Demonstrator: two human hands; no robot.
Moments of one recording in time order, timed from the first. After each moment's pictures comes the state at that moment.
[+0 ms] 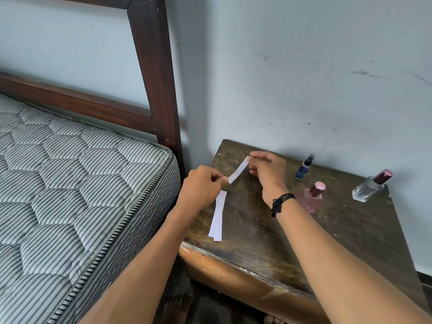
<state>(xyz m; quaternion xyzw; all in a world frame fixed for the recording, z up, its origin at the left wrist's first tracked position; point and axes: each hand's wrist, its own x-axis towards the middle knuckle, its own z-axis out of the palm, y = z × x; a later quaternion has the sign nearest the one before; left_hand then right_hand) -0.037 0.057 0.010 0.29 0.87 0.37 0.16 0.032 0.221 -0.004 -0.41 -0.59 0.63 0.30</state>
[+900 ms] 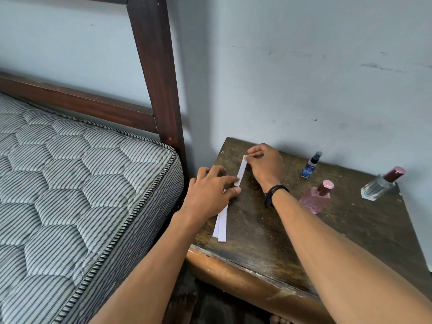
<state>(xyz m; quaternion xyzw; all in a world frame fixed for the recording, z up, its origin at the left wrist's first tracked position) -0.035 0.059 -0.008 0.42 0.89 0.16 0.11 0.006 0.236 -0.028 -0.42 -0.78 0.38 0.26</state>
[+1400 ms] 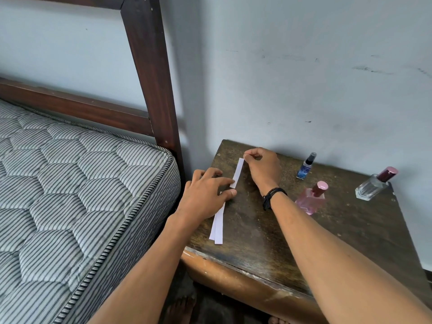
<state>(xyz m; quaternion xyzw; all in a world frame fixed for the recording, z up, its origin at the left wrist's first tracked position) -0.037 0.057 -0.010 0.42 0.88 0.20 0.12 0.009 0.237 -0.029 -0.41 -0.77 0.40 0.28</state>
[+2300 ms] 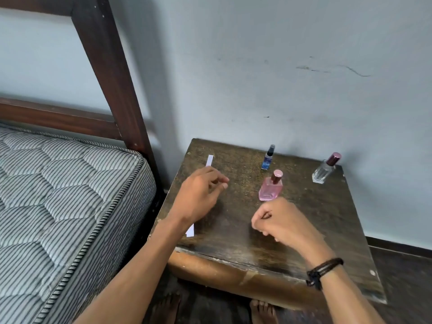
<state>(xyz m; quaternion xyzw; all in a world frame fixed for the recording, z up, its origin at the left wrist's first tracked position) 0.008 0.081 0.004 0.48 0.77 0.41 0.07 0.194 0.190 0.038 -0.40 -0.85 0.34 -0.07</state>
